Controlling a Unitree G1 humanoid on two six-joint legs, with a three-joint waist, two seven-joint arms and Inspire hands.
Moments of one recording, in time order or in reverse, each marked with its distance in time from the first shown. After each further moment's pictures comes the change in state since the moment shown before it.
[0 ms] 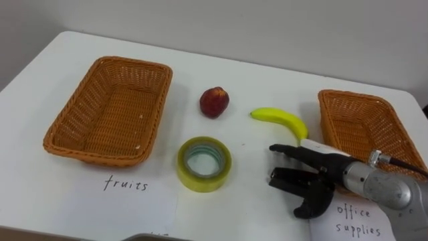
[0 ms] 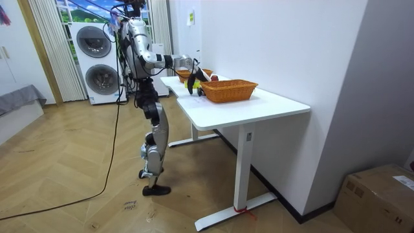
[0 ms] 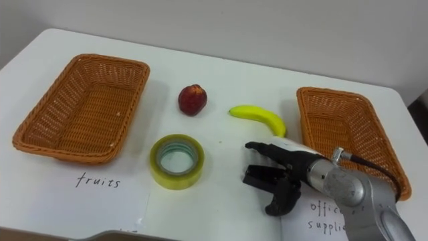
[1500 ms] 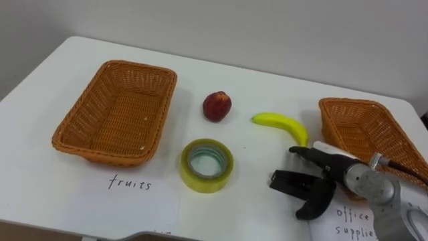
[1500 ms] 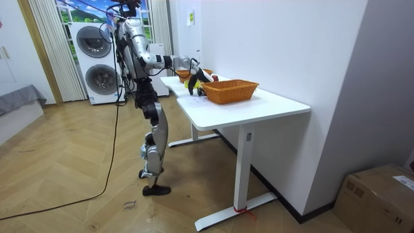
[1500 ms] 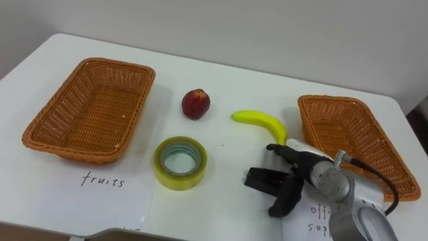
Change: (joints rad) left arm 0.000 -0.032 -0.038 -0.118 0.003 0.149 0.091; right arm -0.029 0.073 0.042 0.059 -0.161 0.228 -0.051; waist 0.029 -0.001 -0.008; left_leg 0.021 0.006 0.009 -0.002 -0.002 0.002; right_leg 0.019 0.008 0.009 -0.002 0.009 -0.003
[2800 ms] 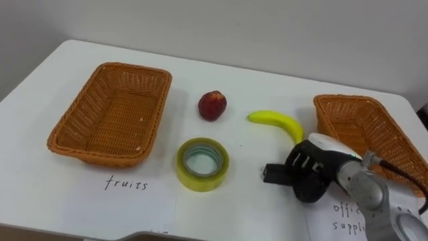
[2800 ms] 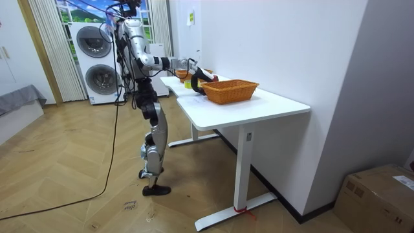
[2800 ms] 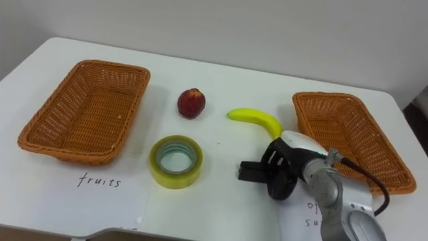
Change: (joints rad) left arm 0.007 0.002 -0.061 0.039 -0.027 -0.077 0.046; right arm 0.013 0.018 0.031 -0.072 -0.067 -0.057 -0.110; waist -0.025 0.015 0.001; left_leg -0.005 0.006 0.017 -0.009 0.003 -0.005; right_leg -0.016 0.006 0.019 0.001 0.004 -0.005
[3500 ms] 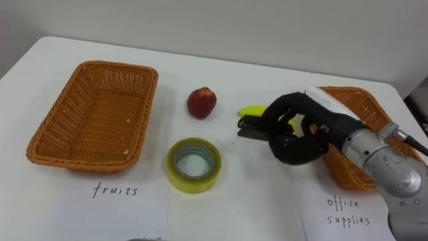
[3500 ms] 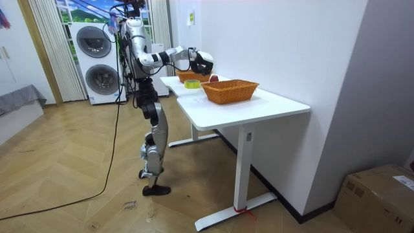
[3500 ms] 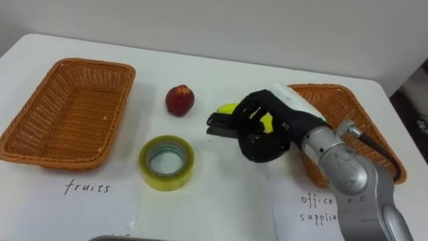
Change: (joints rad) left arm 0.030 -0.013 0.070 0.050 -0.017 -0.036 0.027; right arm -0.004 0.004 -0.165 -0.242 0.324 -0.114 -0.048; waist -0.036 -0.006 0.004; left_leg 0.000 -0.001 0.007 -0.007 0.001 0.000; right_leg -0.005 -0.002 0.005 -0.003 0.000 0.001
